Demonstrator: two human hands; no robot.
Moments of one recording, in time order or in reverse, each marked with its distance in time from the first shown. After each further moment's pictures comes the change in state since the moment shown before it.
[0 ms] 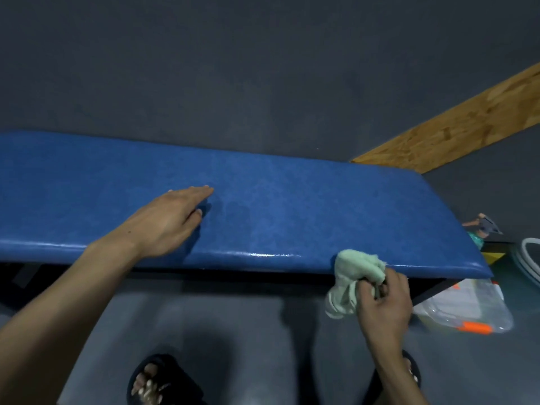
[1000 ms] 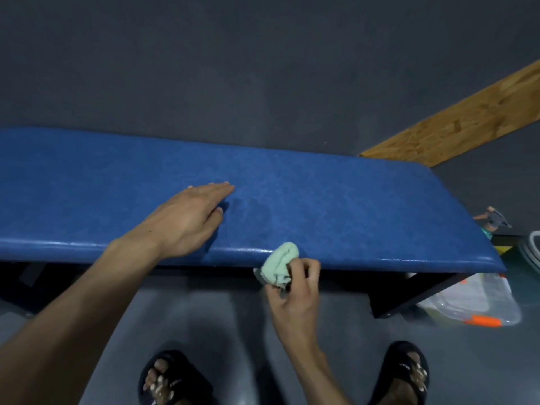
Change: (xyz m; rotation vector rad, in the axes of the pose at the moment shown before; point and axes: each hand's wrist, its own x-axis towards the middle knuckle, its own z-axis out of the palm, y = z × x) left_hand 0.001 0.008 0.002 -0.028 -0.018 0.054; right_hand -0.090 -0.091 0.090 0.169 -0.289 -0.198
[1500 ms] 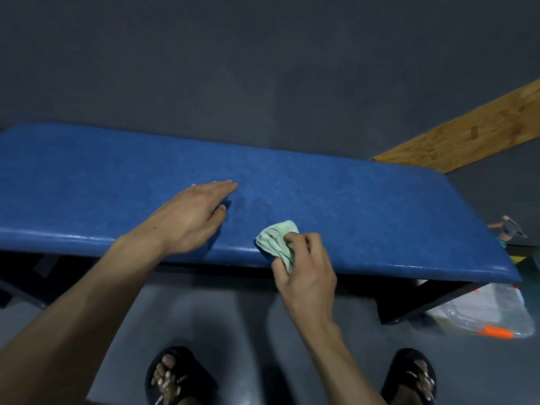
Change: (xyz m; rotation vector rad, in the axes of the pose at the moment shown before) left_hand -0.010 -0.013 -0.008 -0.009 0.036 -0.016; right_hand 0.040 -0.032 -0.004 -0.398 -0.037 -0.131
